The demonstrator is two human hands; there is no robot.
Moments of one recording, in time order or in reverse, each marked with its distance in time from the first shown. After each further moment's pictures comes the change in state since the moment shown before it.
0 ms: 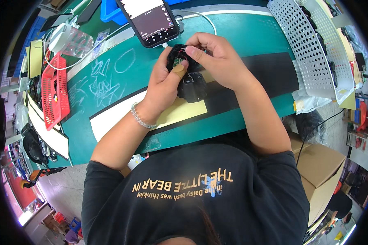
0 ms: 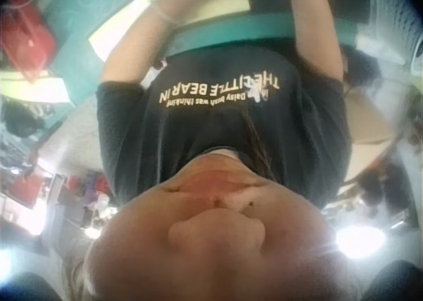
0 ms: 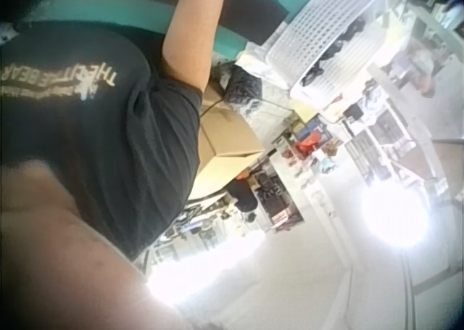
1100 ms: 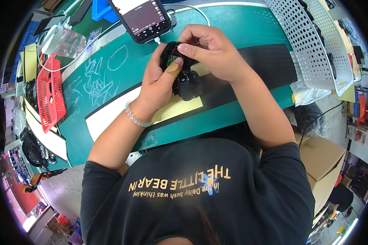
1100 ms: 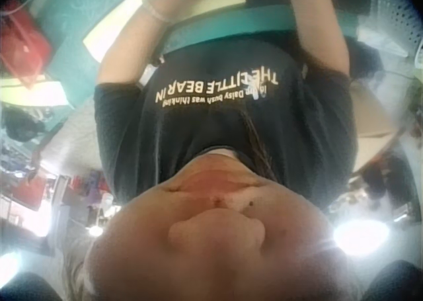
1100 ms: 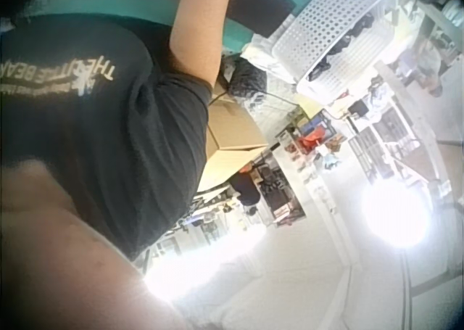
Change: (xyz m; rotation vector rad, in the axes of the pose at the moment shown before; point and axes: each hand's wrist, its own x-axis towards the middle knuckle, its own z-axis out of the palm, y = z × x) left_hand -0.003 0.003 0.003 0.134 -0.055 0.046; right_hand -0.001 0.002 -0.002 0.186 -0.103 -0.125
